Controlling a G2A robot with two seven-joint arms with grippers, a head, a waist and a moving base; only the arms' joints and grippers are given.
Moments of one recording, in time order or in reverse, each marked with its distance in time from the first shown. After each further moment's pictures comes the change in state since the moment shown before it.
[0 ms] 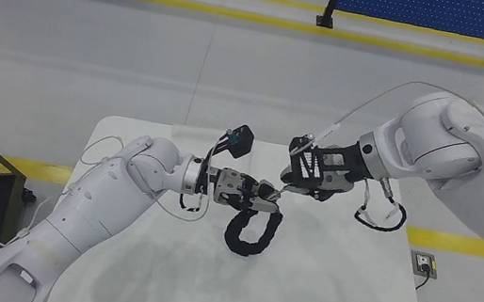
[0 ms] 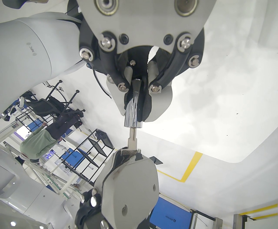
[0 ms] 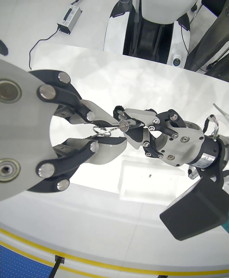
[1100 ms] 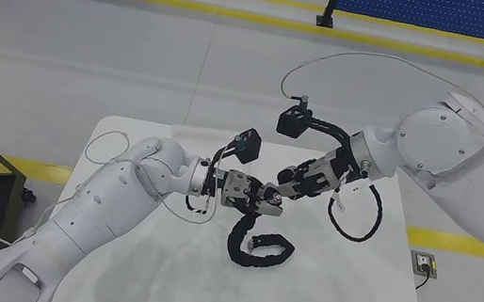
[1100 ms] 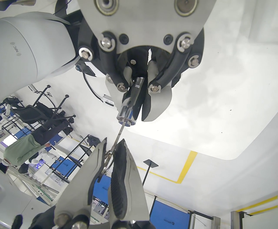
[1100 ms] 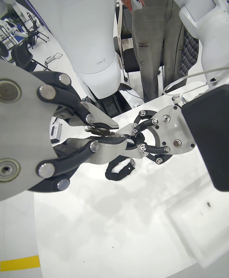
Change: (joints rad) left arm -0.001 -0.018 0.014 -0.004 0.169 0.000 0.123; right arm -0.036 -0.048 0.067 -0.009 0.547 0.816 0.414
